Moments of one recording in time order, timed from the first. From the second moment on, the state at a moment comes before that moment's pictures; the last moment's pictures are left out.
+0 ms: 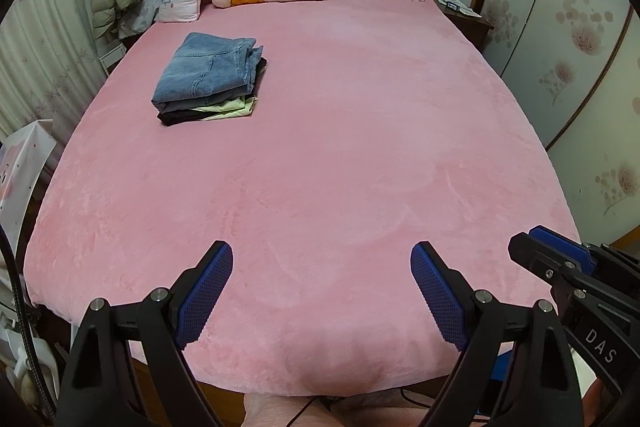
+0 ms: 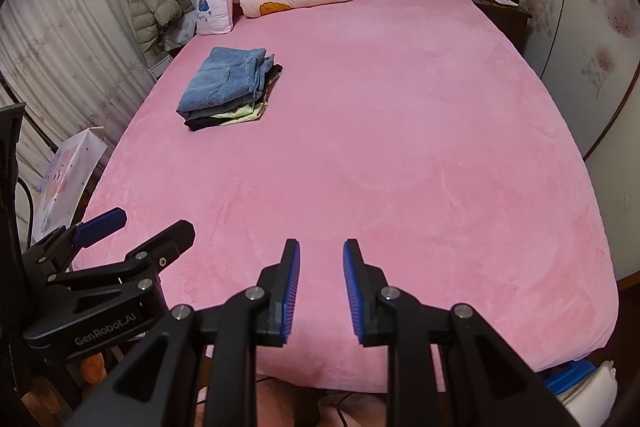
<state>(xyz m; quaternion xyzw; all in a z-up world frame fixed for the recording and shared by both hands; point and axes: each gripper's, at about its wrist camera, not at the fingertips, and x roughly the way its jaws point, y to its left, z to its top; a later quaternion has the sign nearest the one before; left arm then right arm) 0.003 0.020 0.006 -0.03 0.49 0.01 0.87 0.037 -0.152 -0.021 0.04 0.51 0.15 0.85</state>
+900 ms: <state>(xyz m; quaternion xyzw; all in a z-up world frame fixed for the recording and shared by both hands) 0.024 -0.006 0.008 -0.01 0.49 -0.01 0.87 0.049 -0.154 -0.024 0.03 0.50 0.16 0.85</state>
